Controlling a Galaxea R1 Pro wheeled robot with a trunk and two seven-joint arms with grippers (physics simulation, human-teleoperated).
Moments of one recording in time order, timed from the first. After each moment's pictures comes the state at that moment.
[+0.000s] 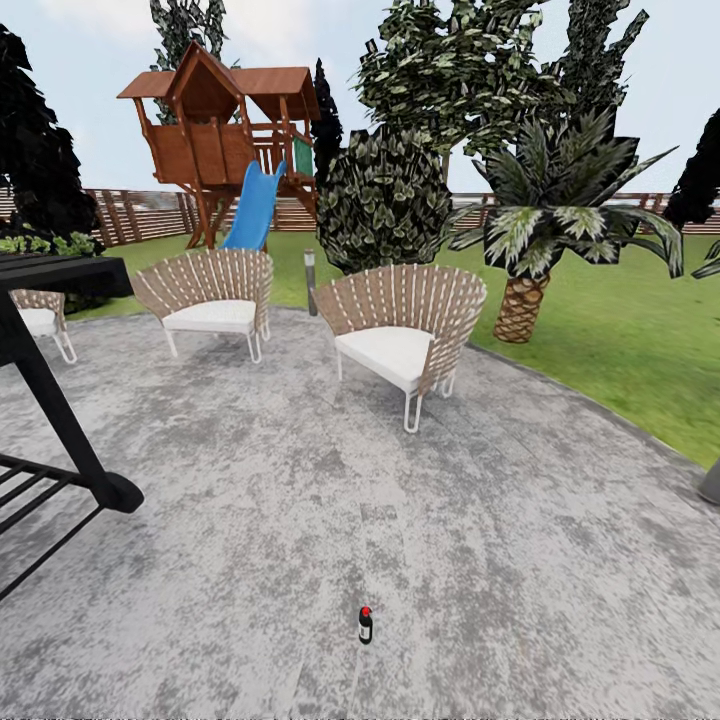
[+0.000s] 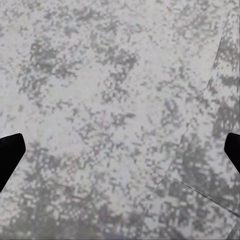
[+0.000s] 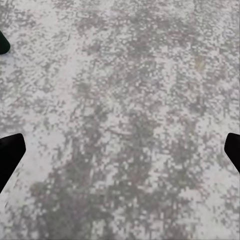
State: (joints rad) left arm -0.22 0.10 0.01 -0.31 0.09 -0.15 -0.01; right arm -0.06 -0.04 0.00 -0.55 0.01 -0.25 0.00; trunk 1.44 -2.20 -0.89
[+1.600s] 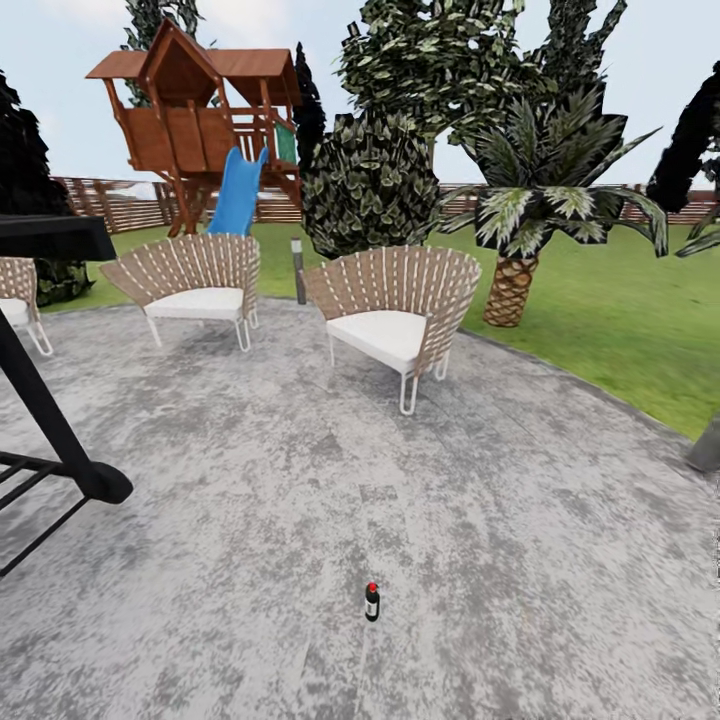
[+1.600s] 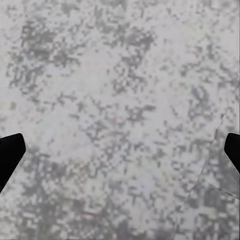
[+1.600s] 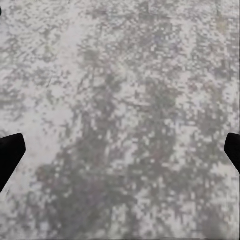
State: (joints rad) left arm -0.22 0.10 0.01 -0.31 0.09 -0.15 -0.01; right arm -0.06 -0.04 -0.01 -0.55 0.00 -0.25 0.00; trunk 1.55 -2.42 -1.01
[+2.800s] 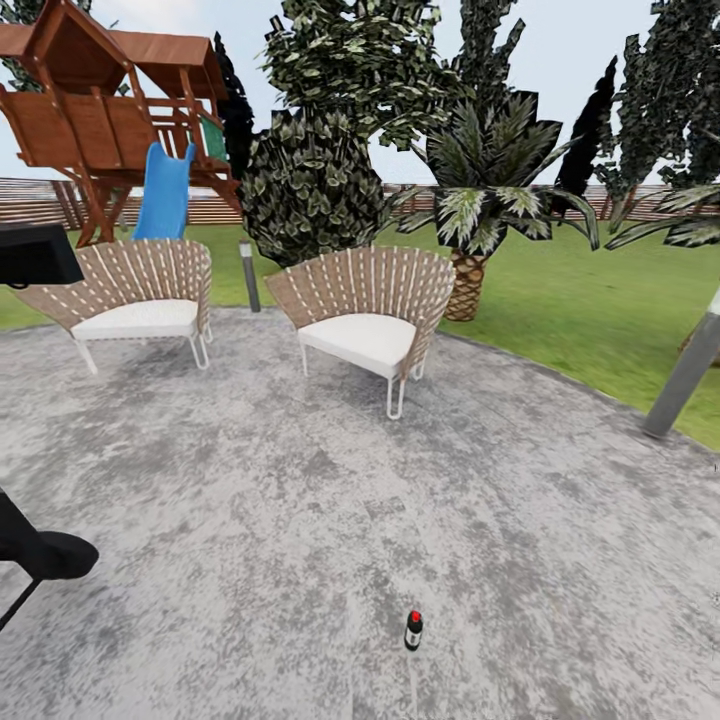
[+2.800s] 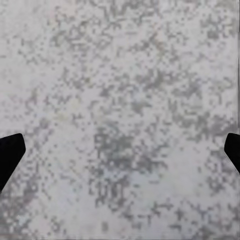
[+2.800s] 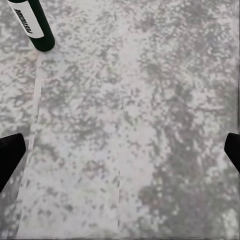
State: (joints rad) left arm -0.22 0.10 0.01 -0.31 0.09 -0.15 -0.01; right arm -0.06 -0.04 -0.01 -0.55 0.00 -0.25 0.00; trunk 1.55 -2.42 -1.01
